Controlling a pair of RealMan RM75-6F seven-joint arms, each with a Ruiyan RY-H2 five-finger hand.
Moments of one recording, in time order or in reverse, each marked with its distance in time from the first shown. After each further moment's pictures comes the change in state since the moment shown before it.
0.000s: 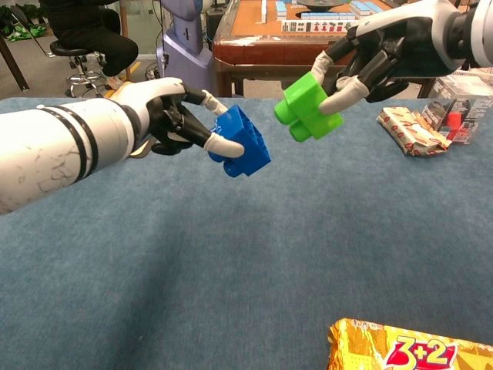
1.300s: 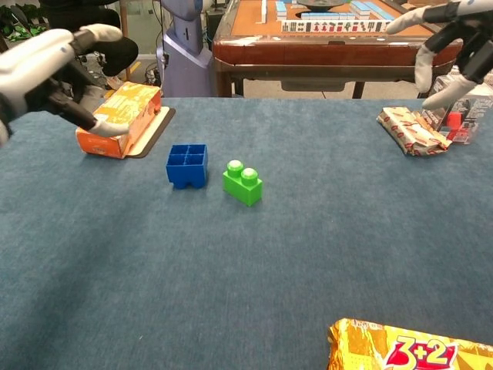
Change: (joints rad) left arm 0.201 0.138 0.263 0.120 0.540 0.316 0.123; right arm -0.159 0.097 -0.123 0.051 -0.222 0.275 -0.196
